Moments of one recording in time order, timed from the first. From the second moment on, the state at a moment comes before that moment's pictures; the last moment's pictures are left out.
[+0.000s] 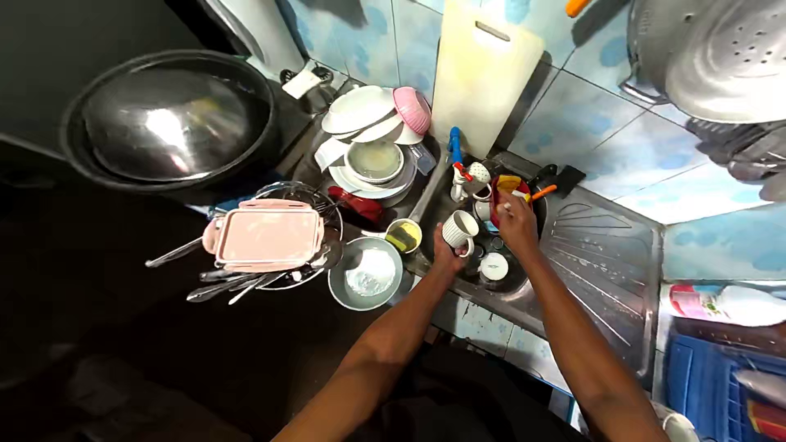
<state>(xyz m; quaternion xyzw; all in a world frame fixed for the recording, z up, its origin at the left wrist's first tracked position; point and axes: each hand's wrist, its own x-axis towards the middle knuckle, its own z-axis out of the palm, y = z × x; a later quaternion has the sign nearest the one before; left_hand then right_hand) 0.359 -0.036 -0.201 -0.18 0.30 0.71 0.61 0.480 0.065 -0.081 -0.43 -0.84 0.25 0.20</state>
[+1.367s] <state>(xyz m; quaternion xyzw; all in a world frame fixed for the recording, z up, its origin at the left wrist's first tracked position) 0.317 0.029 -0.236 -0.23 0.30 0.68 0.62 0.359 0.147 -0.052 -0.18 -0.97 0.08 -0.11</state>
